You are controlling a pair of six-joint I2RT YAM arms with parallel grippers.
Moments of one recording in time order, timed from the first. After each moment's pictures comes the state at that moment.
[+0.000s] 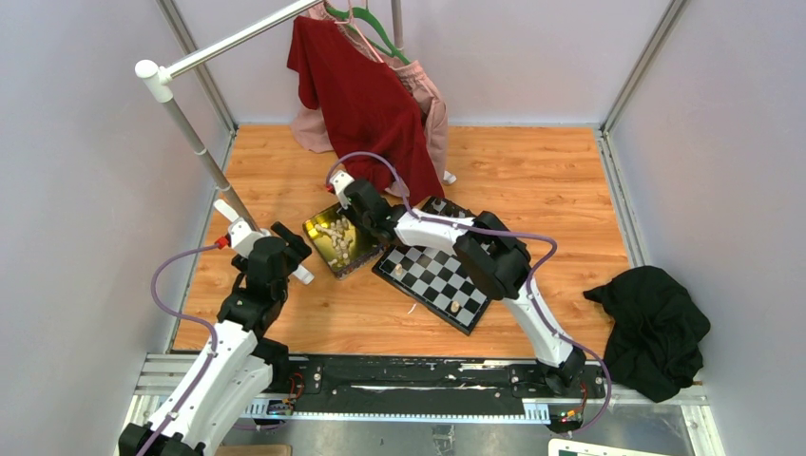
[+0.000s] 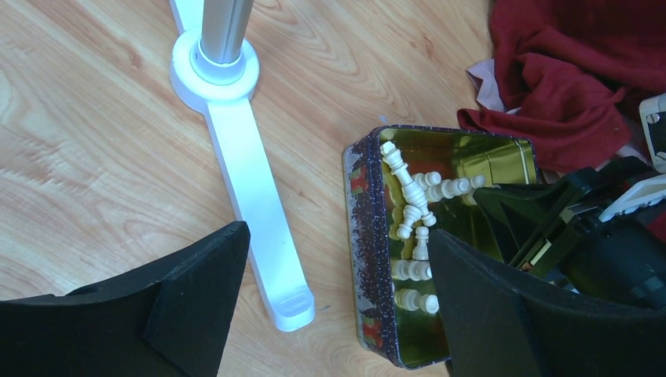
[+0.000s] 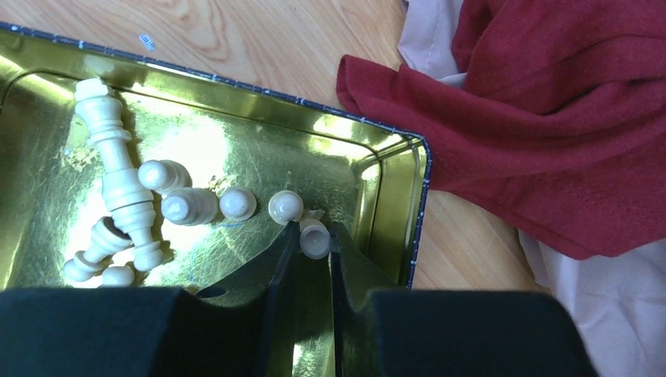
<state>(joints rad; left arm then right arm) -0.28 0.61 0.39 -0.27 -0.54 -0.78 0.90 2.32 1.75 -0.02 0.18 -0.14</state>
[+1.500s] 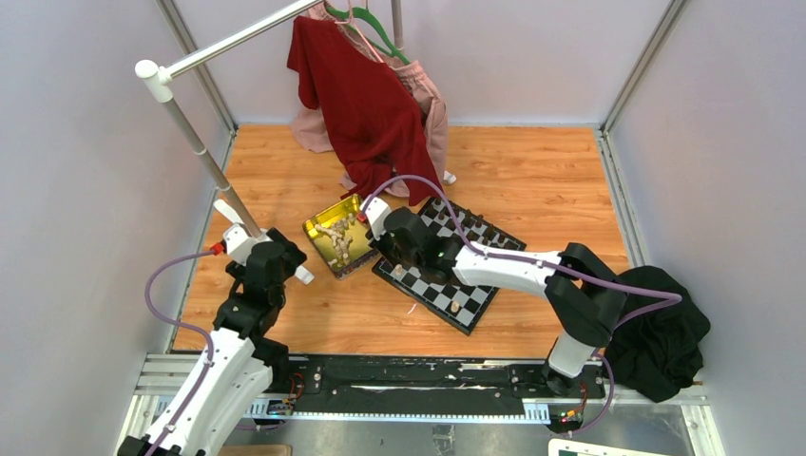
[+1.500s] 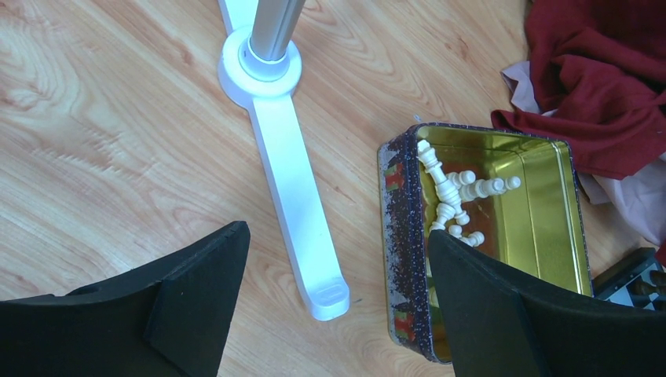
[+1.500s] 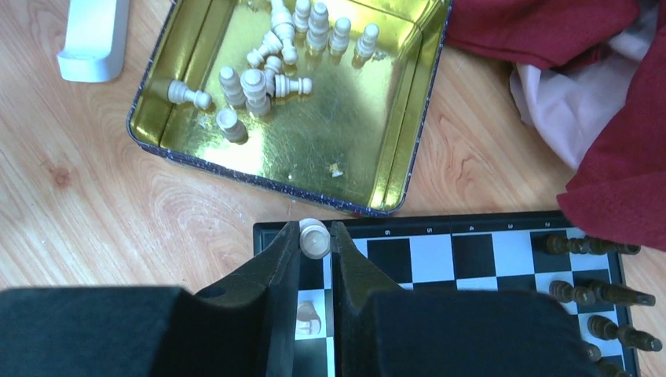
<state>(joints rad) -0.28 0.56 0.39 -0.38 -0.59 -0.77 1.01 1.68 1.09 0.09 0.15 -0.09</state>
